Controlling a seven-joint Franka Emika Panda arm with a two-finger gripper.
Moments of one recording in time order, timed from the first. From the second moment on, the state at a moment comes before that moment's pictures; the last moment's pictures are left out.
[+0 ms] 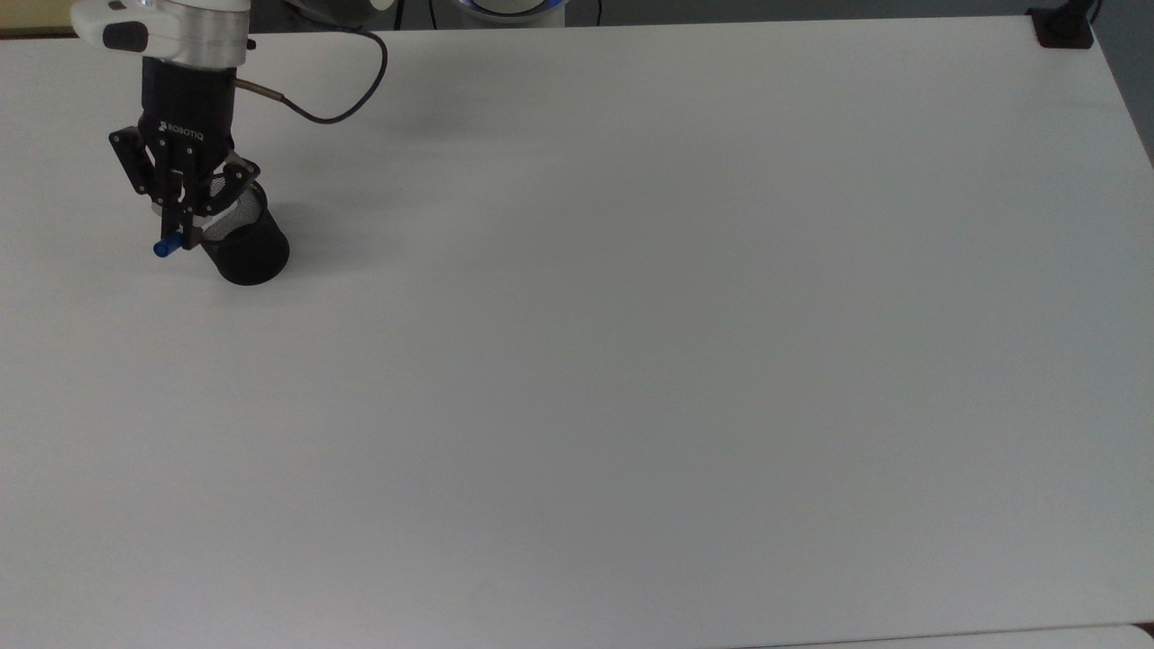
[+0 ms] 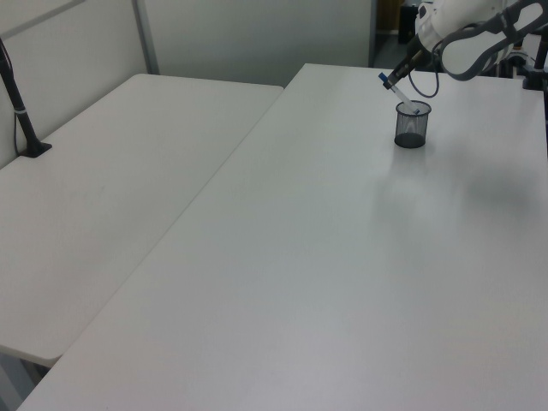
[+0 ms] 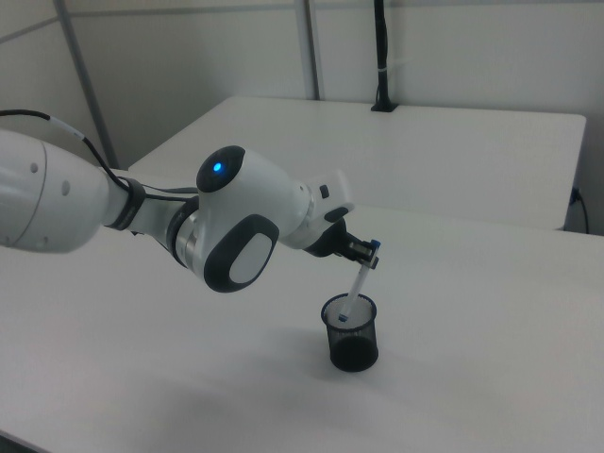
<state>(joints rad) -0.31 0.14 -0.06 -2.16 0.00 3.01 -0.18</state>
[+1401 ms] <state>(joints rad) -0.32 0.12 -0.06 -2.19 0.00 3.03 -0.11</state>
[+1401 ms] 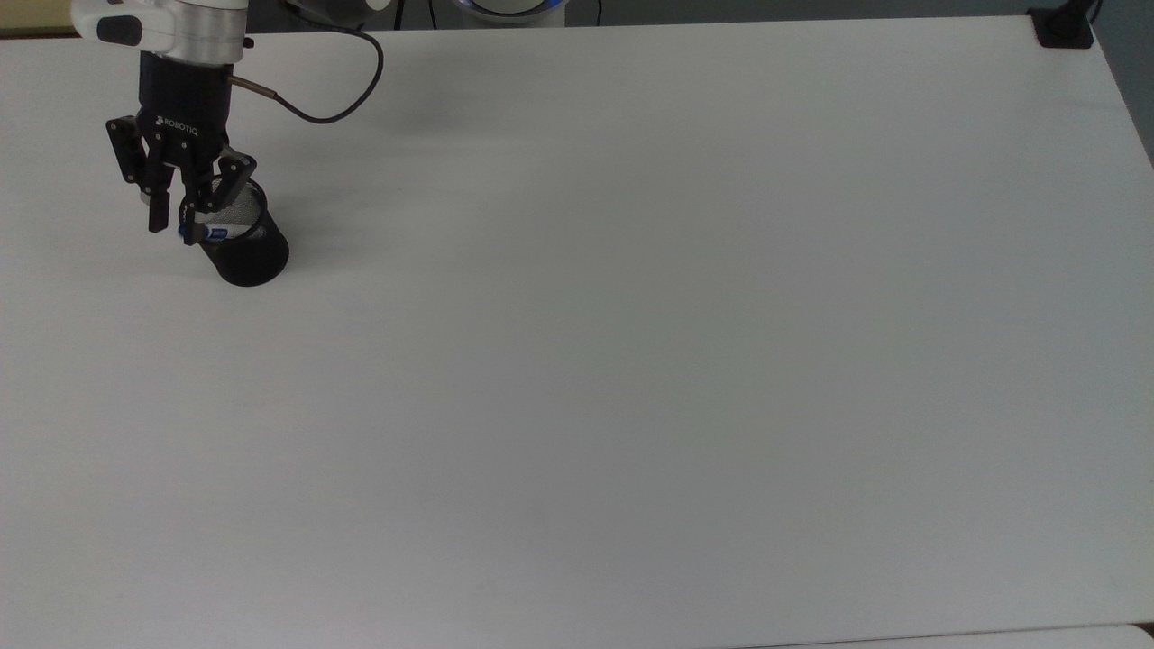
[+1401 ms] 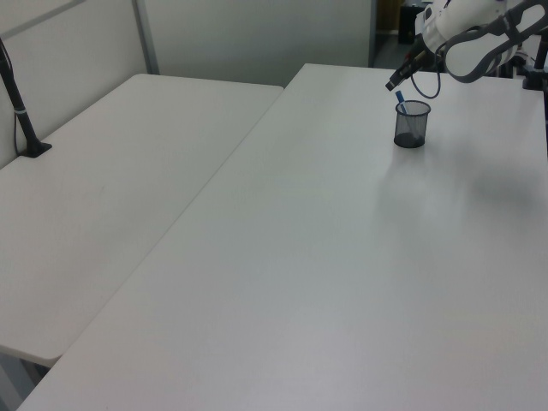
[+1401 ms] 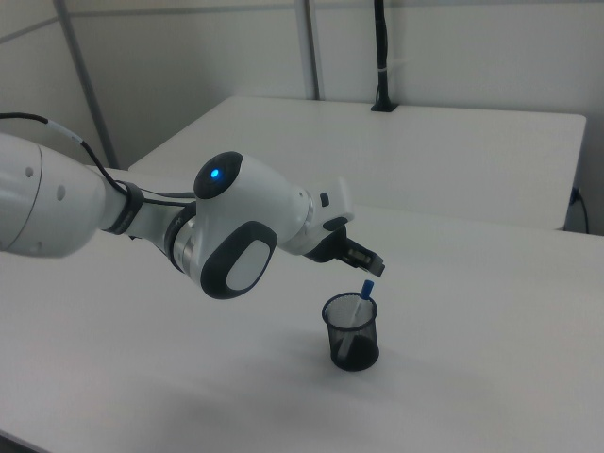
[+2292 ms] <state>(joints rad) -0.23 0.00 0.06 -1.93 0.00 2.15 0.11</state>
